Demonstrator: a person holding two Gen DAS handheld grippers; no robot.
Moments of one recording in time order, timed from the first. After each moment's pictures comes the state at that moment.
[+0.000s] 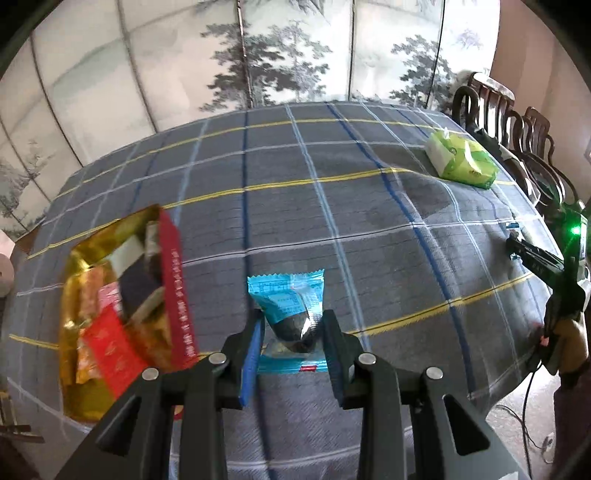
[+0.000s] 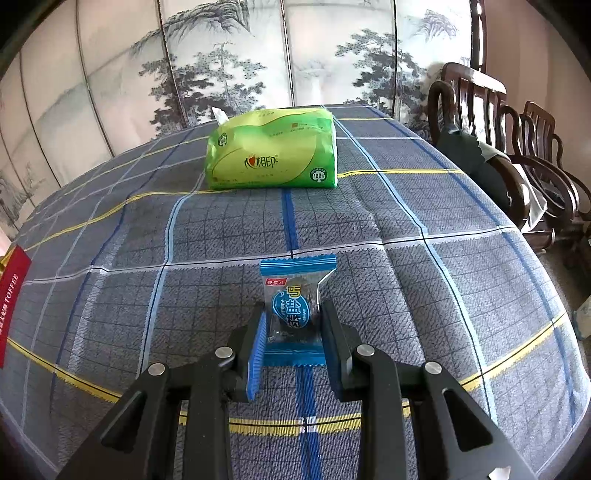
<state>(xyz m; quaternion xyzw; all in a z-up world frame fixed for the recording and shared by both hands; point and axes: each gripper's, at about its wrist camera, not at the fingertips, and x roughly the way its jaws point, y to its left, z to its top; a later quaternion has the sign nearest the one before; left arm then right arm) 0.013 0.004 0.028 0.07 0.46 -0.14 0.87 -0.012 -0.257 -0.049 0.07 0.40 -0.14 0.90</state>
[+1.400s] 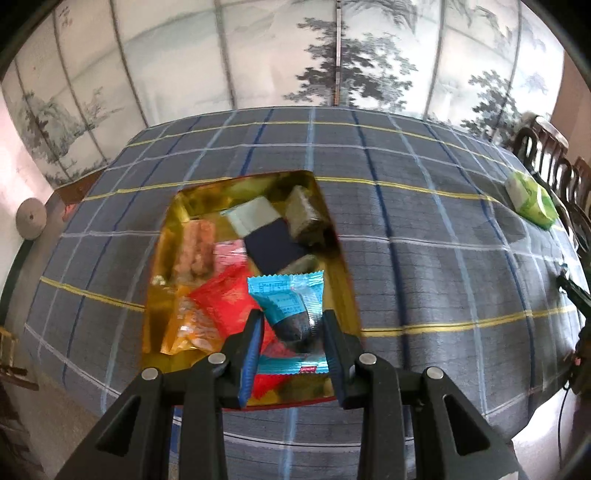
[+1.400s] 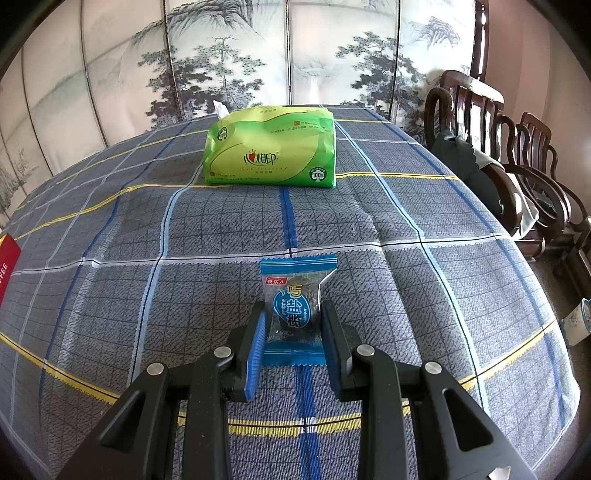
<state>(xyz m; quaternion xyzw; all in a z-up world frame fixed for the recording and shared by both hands) 0.018 0.142 0.017 0.01 0.47 -0.04 0.88 0.033 -0.204 -0.060 0.05 0.41 -0.14 0.90</state>
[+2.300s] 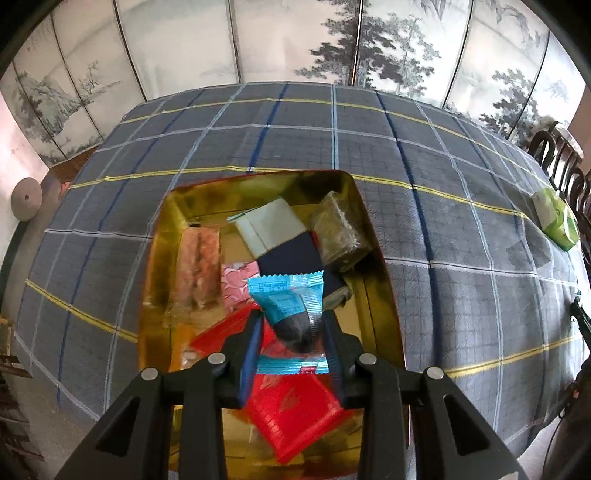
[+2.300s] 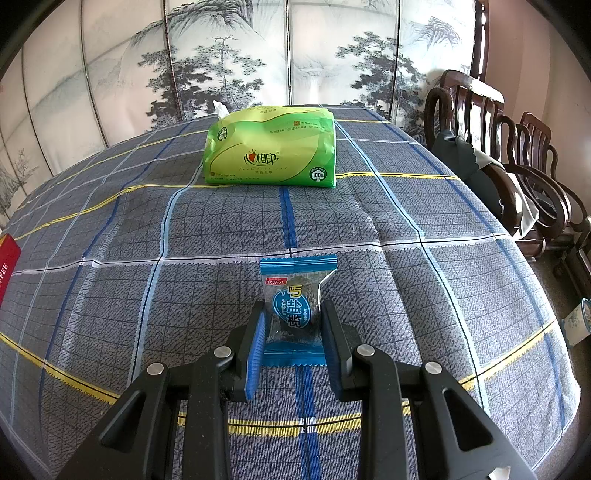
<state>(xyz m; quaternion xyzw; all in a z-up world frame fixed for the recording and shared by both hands) 0.089 0.158 -0.006 -0.01 0.52 -0.04 0.85 0.036 -0.204 -0.061 0.05 0.40 -0.14 0.90</state>
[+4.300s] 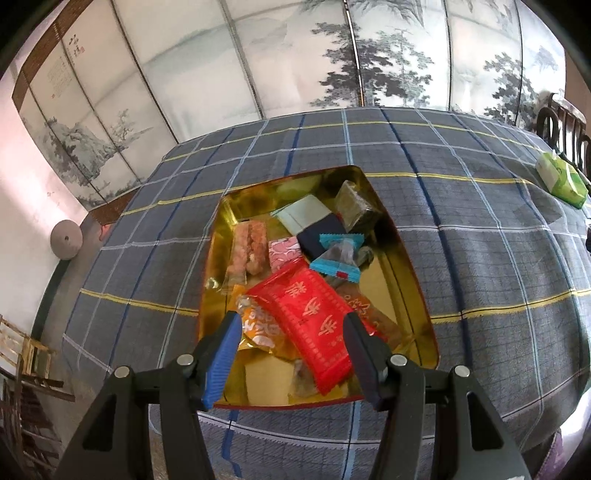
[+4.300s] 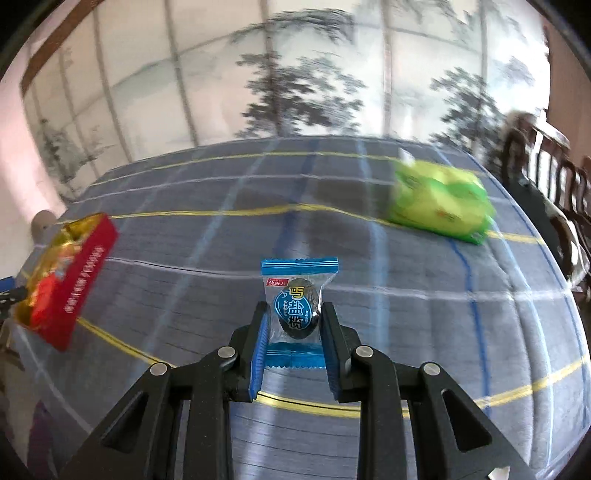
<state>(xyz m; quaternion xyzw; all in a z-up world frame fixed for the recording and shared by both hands) 0.006 0.159 0.004 0.07 0.44 0.01 0.89 0.063 -0.056 -0.017 0.02 0.38 0.01 0.93</state>
